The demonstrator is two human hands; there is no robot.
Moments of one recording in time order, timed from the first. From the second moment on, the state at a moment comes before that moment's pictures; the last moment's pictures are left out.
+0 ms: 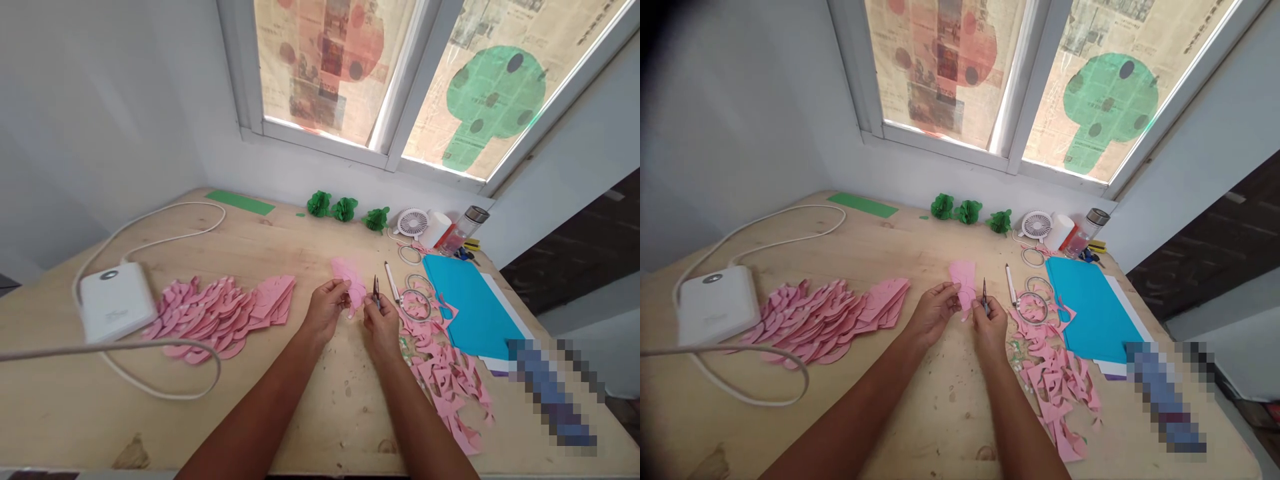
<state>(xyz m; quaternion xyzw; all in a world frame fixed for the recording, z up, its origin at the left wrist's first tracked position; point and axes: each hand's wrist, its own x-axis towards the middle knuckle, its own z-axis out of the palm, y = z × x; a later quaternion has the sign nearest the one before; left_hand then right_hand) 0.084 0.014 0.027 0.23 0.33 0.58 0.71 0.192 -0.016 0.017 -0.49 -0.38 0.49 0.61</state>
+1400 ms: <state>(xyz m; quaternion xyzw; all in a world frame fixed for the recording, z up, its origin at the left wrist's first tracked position) 0.089 0.004 0.027 0.41 0.29 0.40 0.76 0.208 -0.012 0.020 -0.42 -0.26 0.57 0.66</state>
